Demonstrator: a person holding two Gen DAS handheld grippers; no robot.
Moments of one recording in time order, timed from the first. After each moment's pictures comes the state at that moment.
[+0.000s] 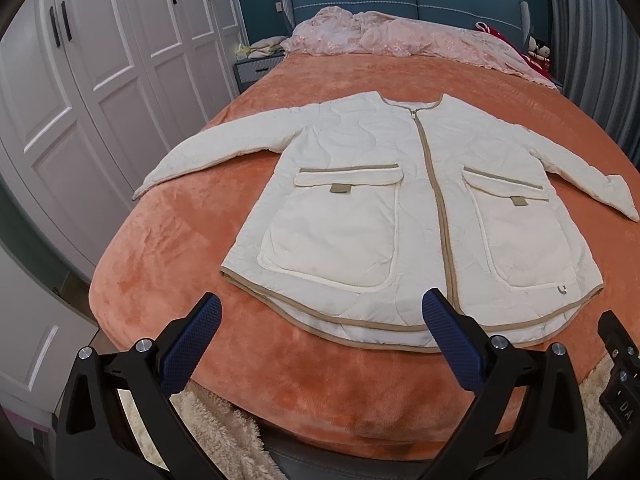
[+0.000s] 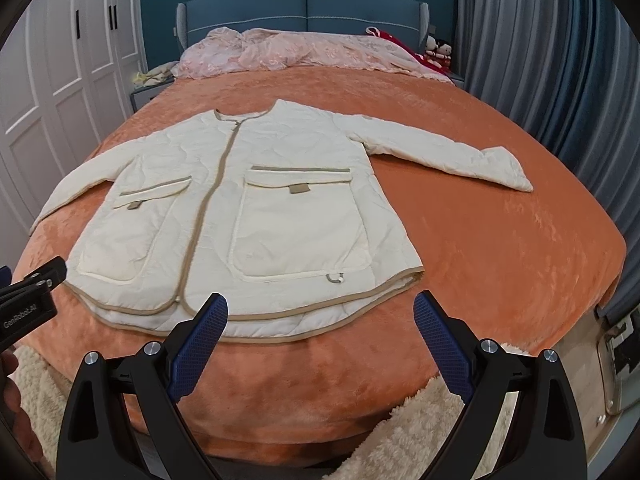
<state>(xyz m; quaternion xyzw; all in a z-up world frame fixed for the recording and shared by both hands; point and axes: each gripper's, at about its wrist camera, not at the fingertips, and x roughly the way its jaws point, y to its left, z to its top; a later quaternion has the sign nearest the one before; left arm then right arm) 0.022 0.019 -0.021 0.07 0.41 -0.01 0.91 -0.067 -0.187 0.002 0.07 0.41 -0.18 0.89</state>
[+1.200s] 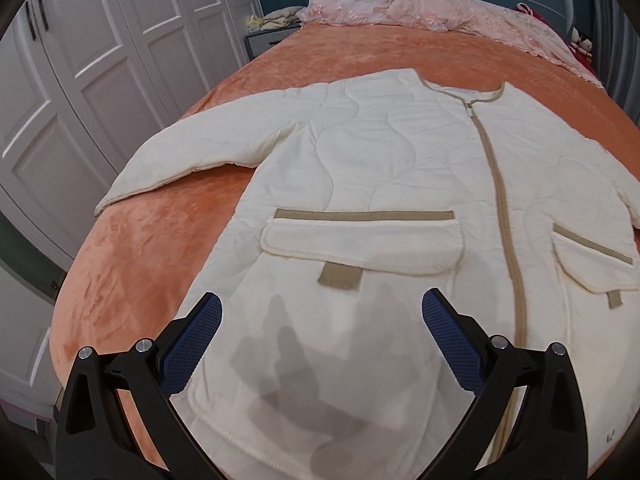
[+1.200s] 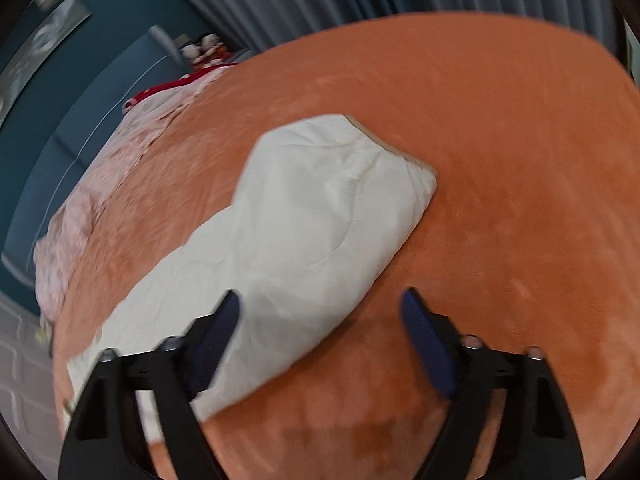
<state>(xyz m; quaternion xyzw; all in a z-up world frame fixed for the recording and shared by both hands) 0.208 -0.012 -0.090 0.07 0.45 0.04 0.89 0.059 -0.673 -0.130 0.42 0.29 -0.40 0.76</state>
